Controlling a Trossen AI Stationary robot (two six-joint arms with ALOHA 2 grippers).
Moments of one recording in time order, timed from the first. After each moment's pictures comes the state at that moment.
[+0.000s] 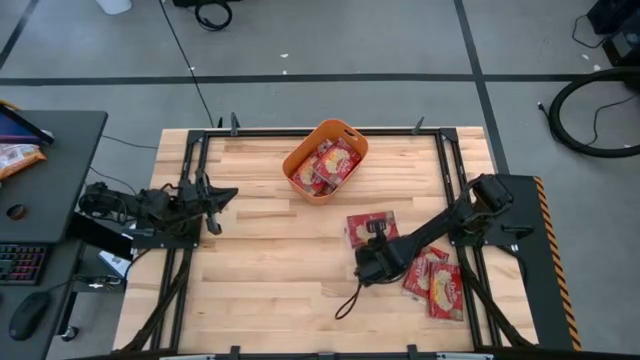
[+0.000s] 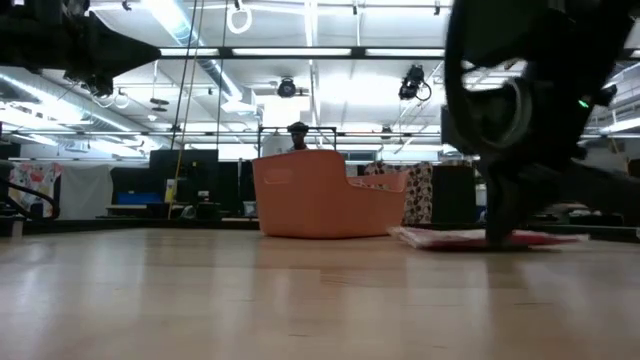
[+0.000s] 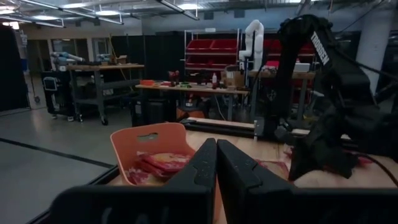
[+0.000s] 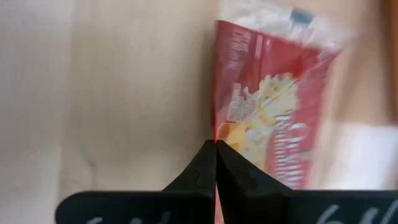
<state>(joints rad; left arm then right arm) -0.29 0.01 0.12 0.05 -0.65 0.06 0.45 1.86 1.05 -0.79 0.50 0.26</state>
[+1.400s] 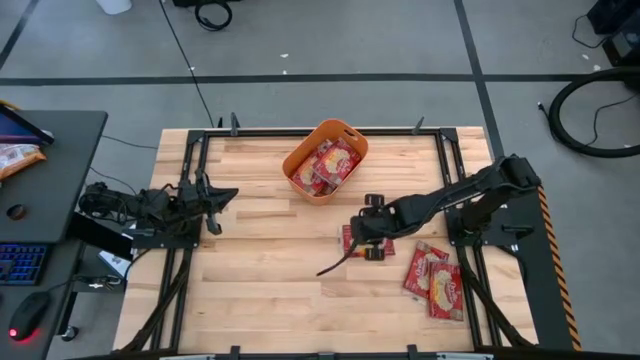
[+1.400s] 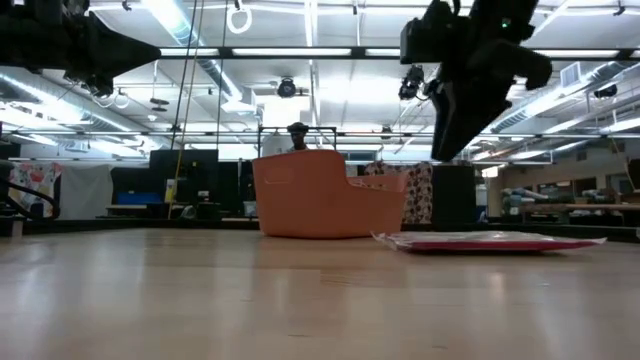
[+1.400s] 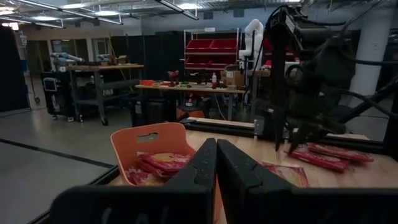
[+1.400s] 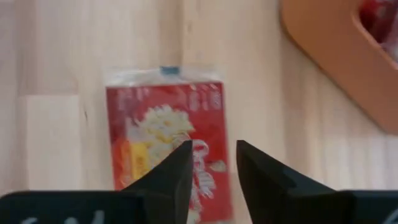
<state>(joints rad) -0.29 0.01 0.12 0.05 -0.65 0.06 0.24 1.58 1.10 -0.76 0.31 0.21</state>
